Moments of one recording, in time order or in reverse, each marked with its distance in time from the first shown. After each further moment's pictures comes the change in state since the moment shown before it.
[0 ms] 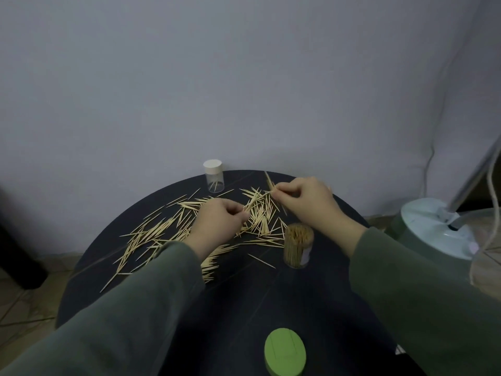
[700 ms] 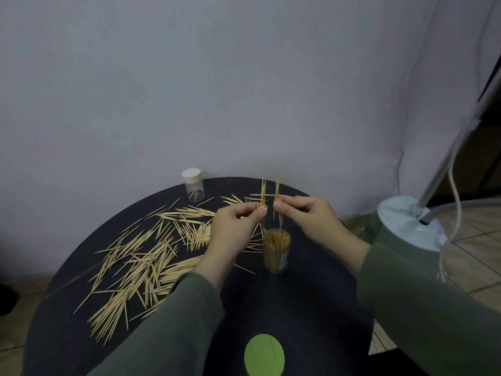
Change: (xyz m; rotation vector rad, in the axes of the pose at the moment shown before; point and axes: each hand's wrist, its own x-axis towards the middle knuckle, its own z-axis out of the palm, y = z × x) left_hand -0.018 0.042 0.045 -0.575 -0.002 0.074; right_hand -0.032 0.040 -0.015 0.559 0.036 0.079
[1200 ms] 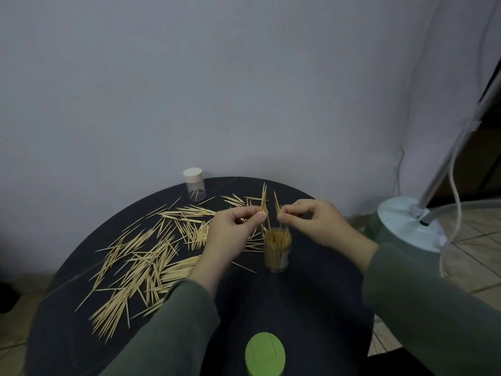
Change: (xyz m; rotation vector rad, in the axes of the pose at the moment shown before) left_hand -0.006 -0.007 -0.010 0.045 -0.066 0.072; right_hand -0.003 0.000 -0.013 -0.234 -0.129 -0.096
